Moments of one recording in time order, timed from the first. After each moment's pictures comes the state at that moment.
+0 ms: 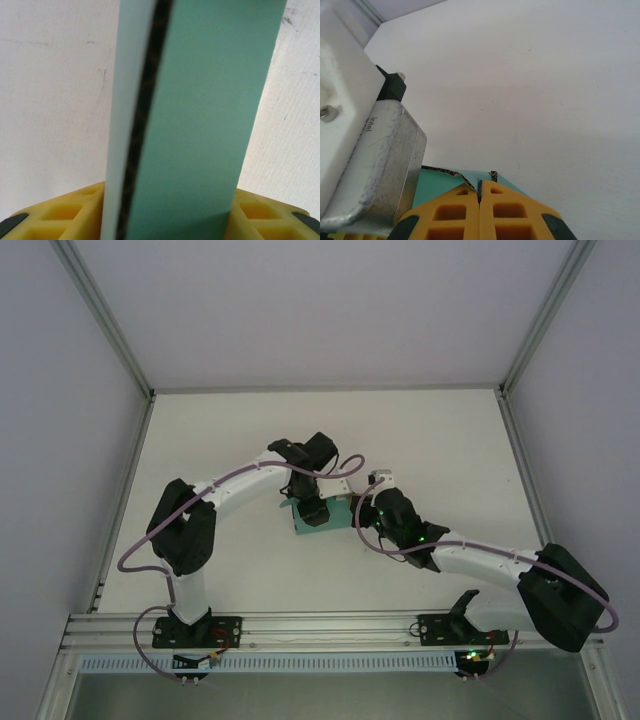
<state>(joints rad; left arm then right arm) -0.72 1.86 1.49 -1.00 0.15 0.52 0.82 1.24 0.50 0.25 0.18 0.55</state>
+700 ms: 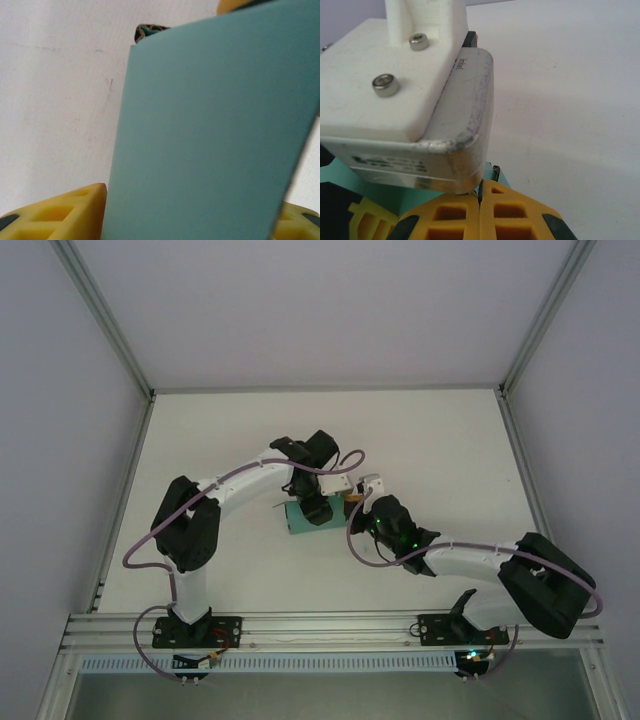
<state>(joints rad) -0.72 1.89 1.51 -0.99 0.17 0.47 0.85 1.33 0.44 0.48 0.18 0.37</state>
